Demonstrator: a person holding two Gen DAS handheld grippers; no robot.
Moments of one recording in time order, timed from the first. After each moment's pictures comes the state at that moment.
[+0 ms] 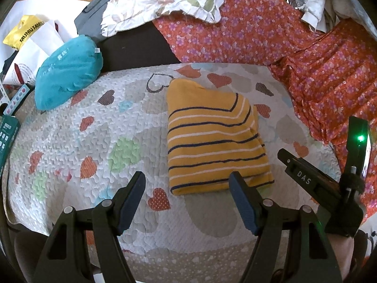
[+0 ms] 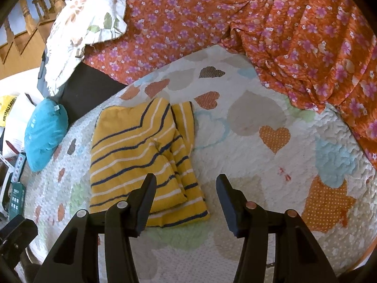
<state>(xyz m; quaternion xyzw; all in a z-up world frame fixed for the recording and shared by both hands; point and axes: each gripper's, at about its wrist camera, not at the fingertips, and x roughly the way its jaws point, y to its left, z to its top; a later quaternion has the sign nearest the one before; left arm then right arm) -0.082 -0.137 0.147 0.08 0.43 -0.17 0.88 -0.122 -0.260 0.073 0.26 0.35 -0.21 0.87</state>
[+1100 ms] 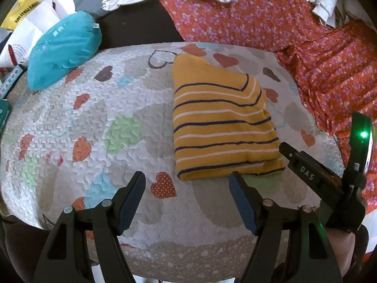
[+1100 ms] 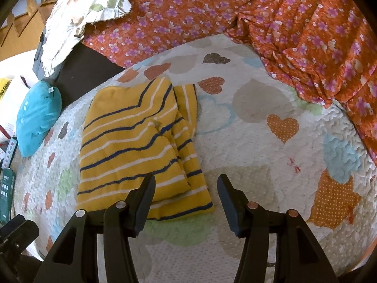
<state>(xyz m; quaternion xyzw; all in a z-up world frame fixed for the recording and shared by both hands) -0.063 -0.117 0.115 0.06 0.48 -0.18 0.86 -0.105 -0.250 0.052 0.23 0.39 -0.21 0.87</state>
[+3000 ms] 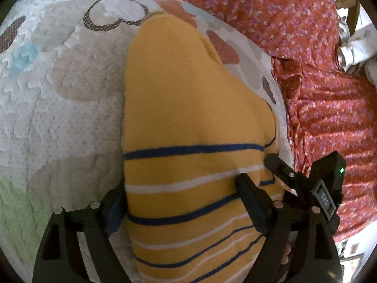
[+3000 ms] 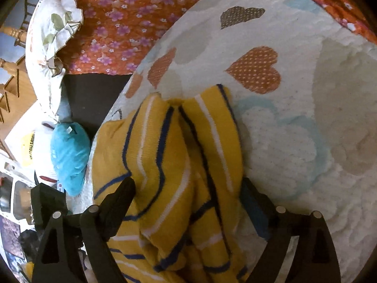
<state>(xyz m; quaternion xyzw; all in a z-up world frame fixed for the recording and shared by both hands) 0.141 -0.167 0.004 -0.11 0.60 -0.33 0.72 0.021 -0.346 -0.018 0.44 0.37 -0.07 0.82</state>
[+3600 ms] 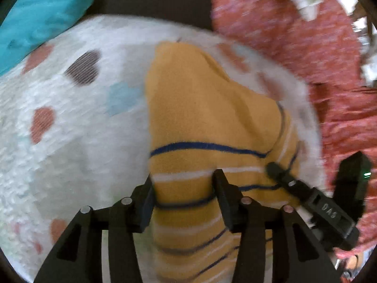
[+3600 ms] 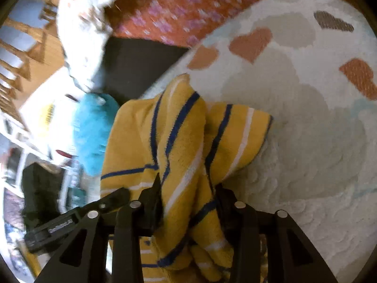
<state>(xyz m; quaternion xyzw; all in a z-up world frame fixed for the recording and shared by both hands) 0.163 -0.083 0.046 -0.04 0.58 -0.19 0.79 0.093 -0.244 0.015 0.39 0.39 0.00 0.83</state>
